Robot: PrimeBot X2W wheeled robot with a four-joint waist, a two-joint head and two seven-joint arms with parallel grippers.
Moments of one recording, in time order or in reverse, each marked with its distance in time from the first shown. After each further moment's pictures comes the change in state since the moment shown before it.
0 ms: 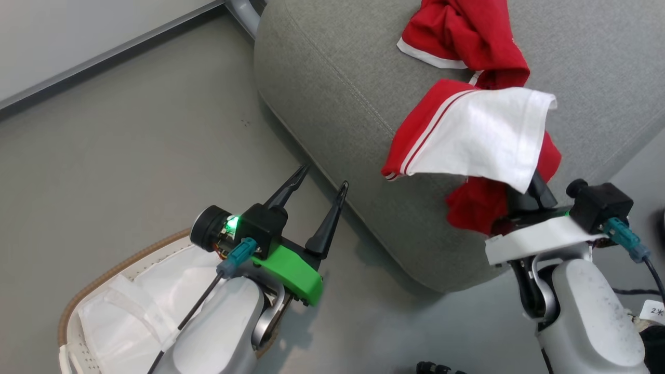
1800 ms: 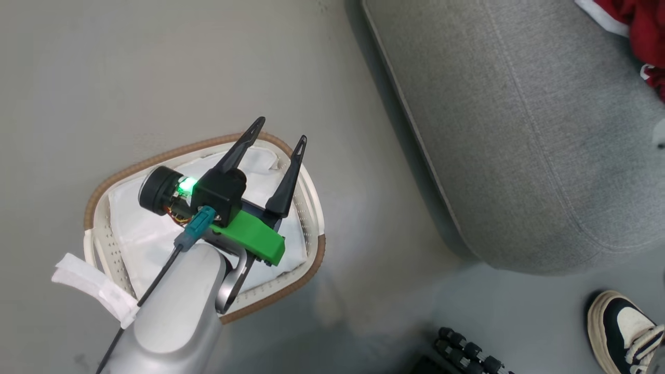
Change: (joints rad) left arm -0.075 0.074 0.089 -0.037 0.069 0.000 0.000; right arm -0.468 -0.175 -0.536 0.449 -0.343 0.000 0.000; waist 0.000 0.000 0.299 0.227
